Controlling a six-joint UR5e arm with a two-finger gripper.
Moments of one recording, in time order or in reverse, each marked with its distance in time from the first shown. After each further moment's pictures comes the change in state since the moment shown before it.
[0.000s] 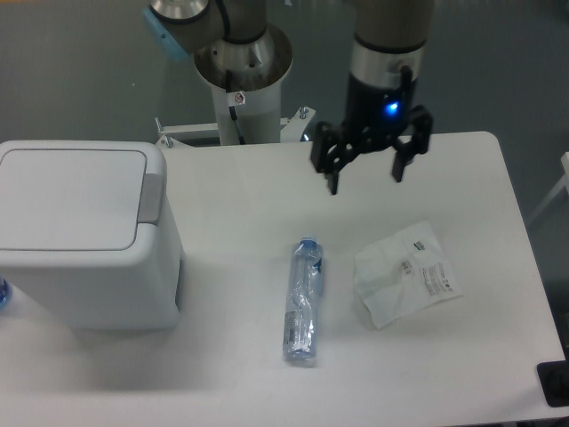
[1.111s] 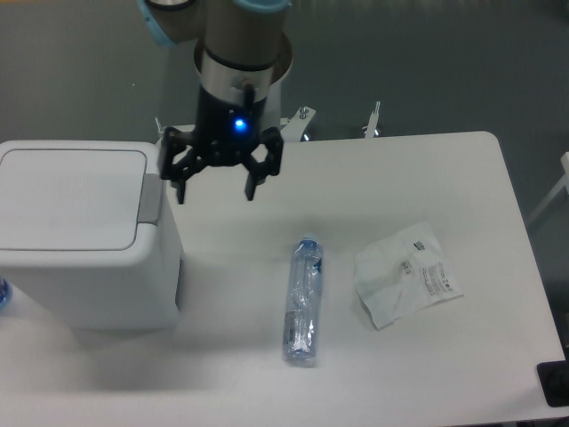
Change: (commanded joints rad) arm -0.216 0.020 0.006 0.002 -0.097 -0.052
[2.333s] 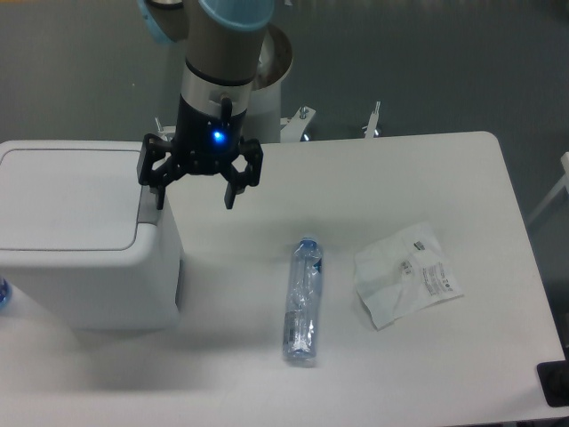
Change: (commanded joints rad) arm -0.005 0.006 -0.063 0.017 0.002 0.009
